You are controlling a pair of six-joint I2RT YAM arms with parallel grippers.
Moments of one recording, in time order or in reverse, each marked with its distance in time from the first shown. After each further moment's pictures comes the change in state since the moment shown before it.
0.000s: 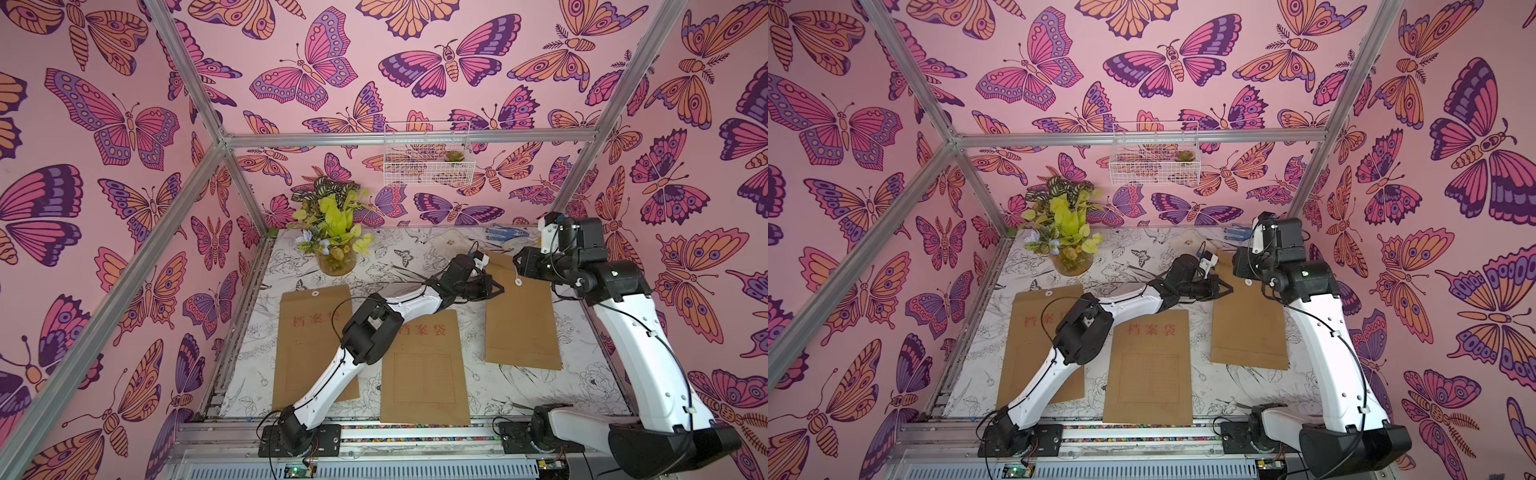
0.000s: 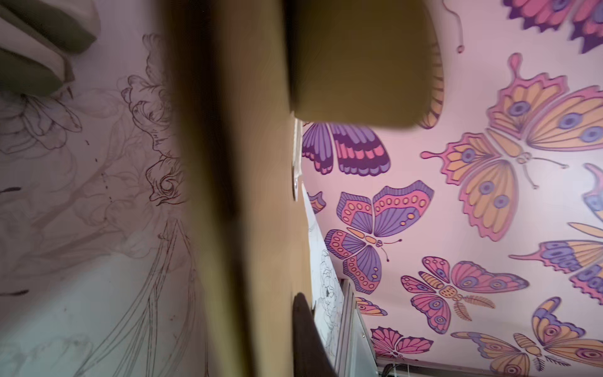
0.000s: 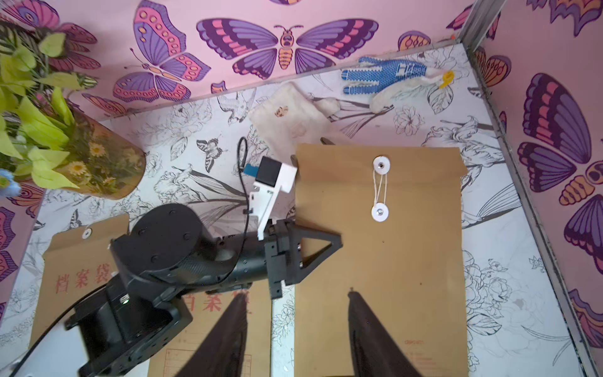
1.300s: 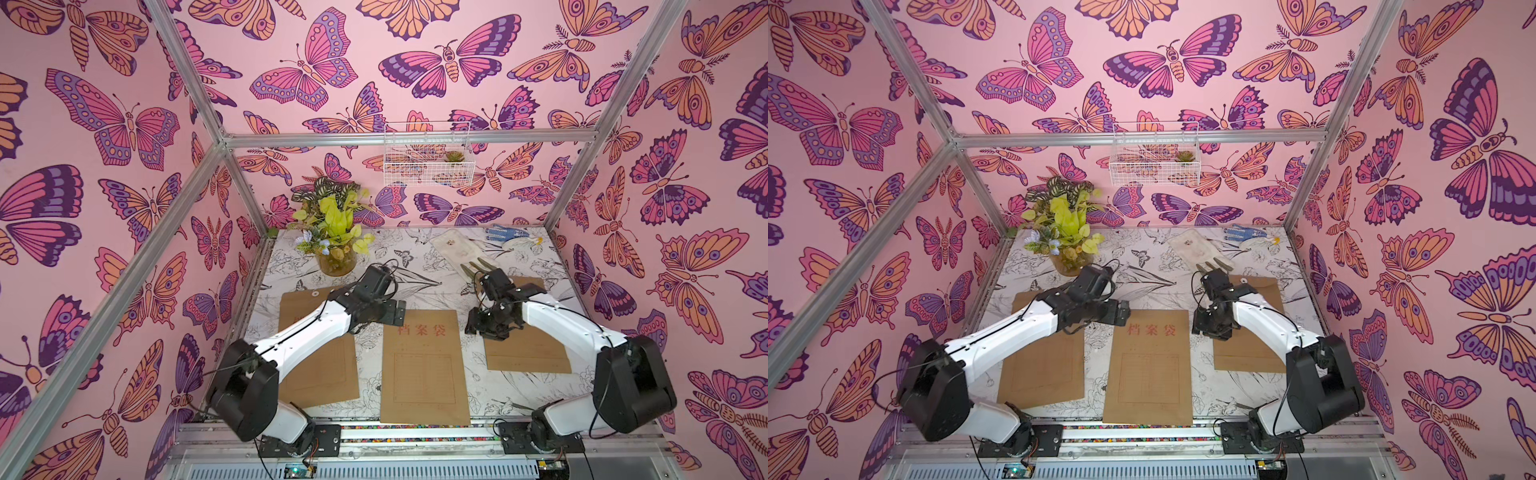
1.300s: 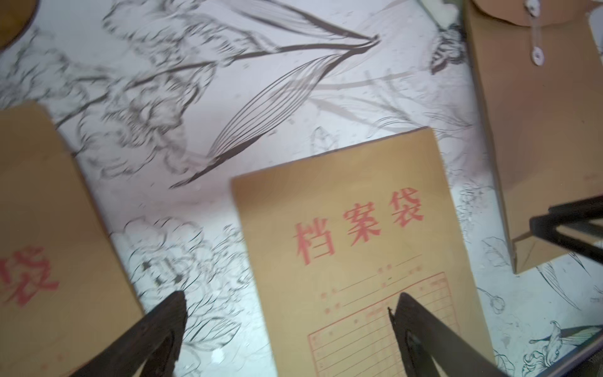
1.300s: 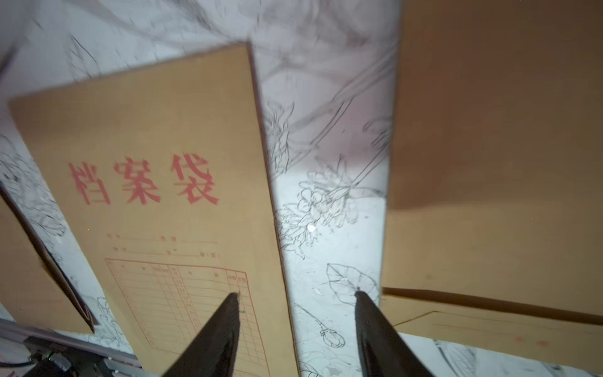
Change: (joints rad) left arm 0.270 -1.117 -1.036 -0.715 -0.532 0.544; right arm 0.266 0.273 -0.521 0.171 -0.163 0.294
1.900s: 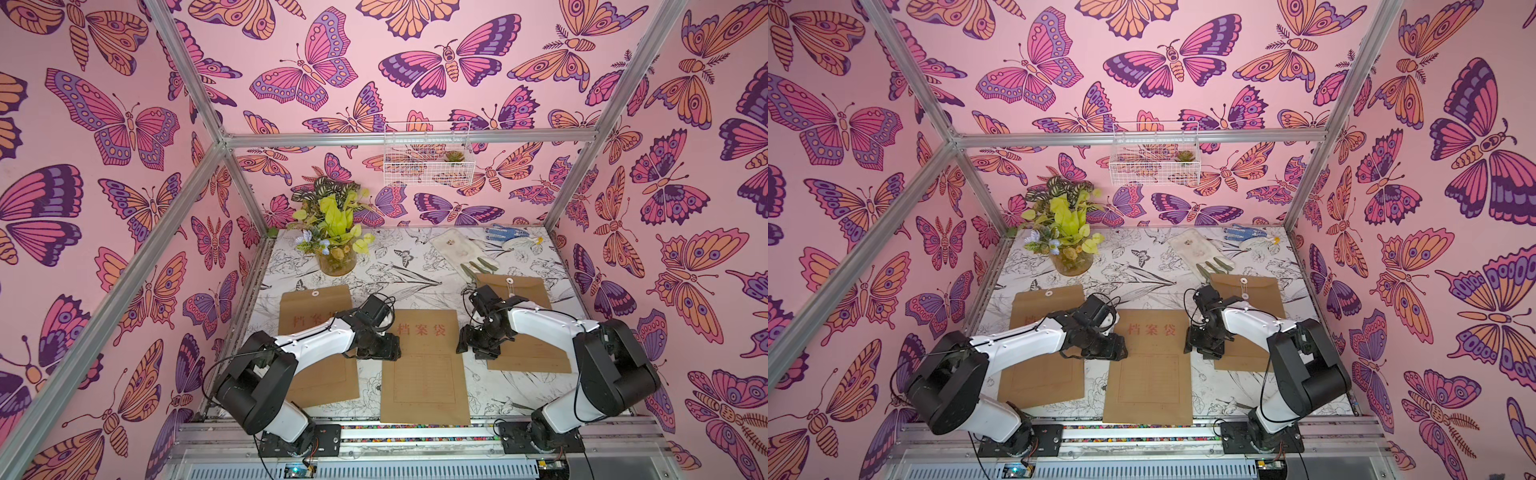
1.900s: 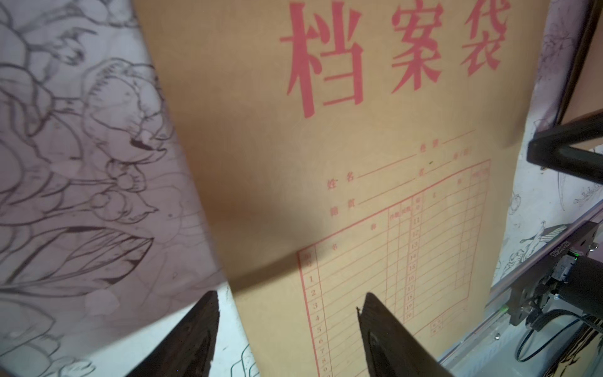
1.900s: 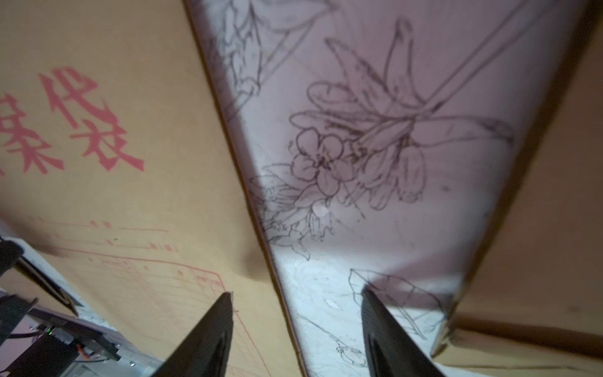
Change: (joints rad) left arm -0.052 0.110 -0.212 0.071 0.283 -0.106; right arm 0.023 0.063 -0.119 0.092 -0.119 0.053
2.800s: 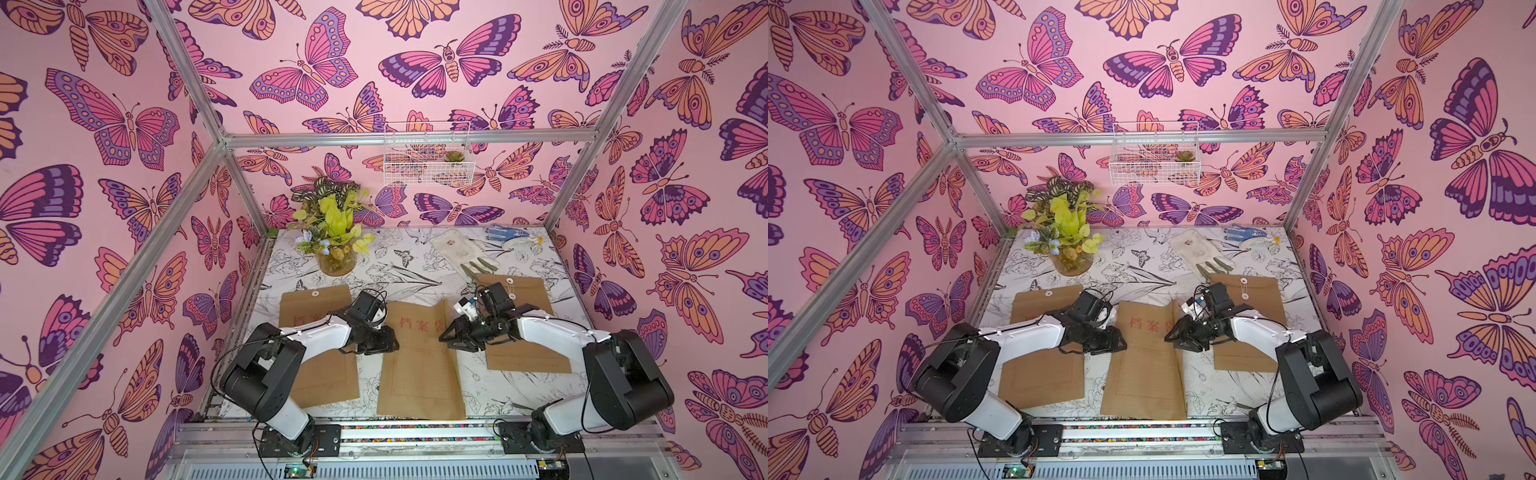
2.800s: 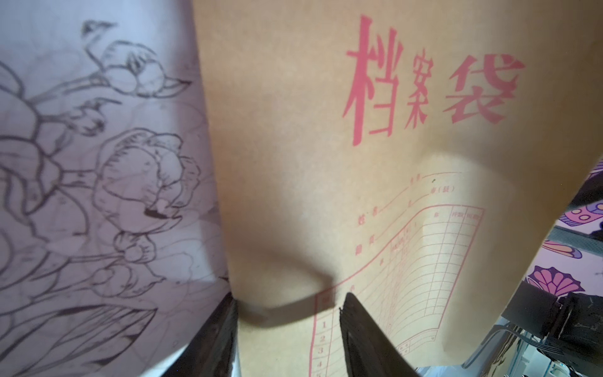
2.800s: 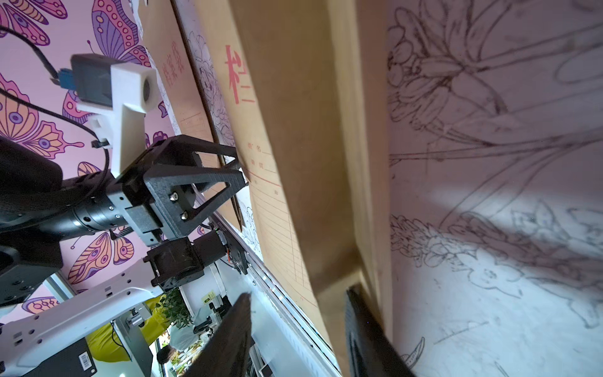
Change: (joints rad) left arm 0.096 0.045 -0.031 0.150 0.109 -0.036; right arm -0.044 -0.078 -0.094 0.339 -0.484 0.014
